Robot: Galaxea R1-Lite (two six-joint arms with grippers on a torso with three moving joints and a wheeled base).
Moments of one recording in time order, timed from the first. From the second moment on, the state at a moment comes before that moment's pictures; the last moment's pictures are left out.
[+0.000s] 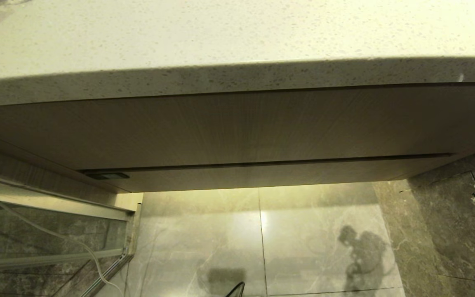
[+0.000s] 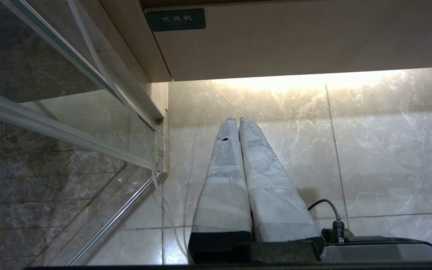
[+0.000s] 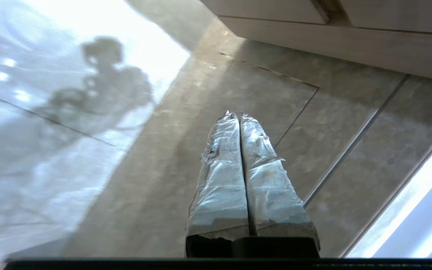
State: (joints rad) left arm 0.00 0.00 0.00 0.00 0.00 0.00; right arm -0.47 1.44 -0.45 -0.58 0.25 -1.02
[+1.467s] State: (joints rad) left arm 0.00 0.00 0.00 0.00 0.00 0.00; right arm 0.15 1.03 -0.39 -0.20 0.55 -1.44
